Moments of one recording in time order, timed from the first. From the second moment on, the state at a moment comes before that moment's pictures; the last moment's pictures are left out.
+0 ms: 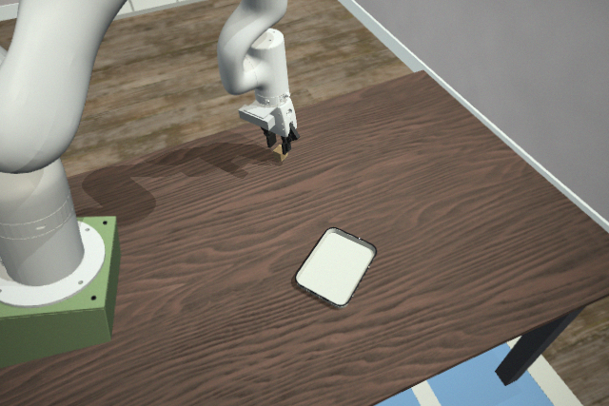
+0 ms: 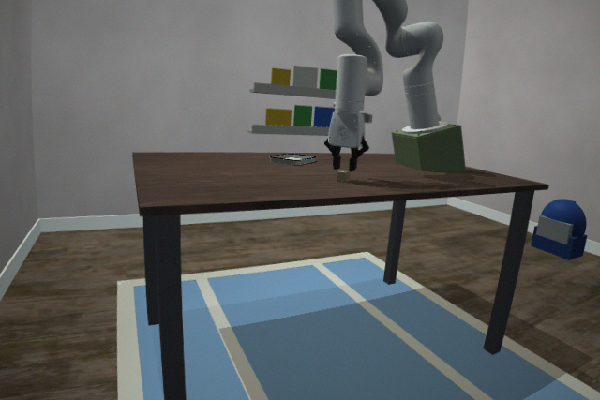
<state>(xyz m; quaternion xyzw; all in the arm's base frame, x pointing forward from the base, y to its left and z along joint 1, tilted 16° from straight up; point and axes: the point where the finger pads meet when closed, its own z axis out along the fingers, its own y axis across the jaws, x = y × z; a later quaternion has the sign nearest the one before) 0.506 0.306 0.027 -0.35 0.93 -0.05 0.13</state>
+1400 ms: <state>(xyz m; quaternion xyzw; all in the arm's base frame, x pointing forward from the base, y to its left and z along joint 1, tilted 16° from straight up) 0.513 0.306 0.001 -0.35 0.93 -0.05 0.12</state>
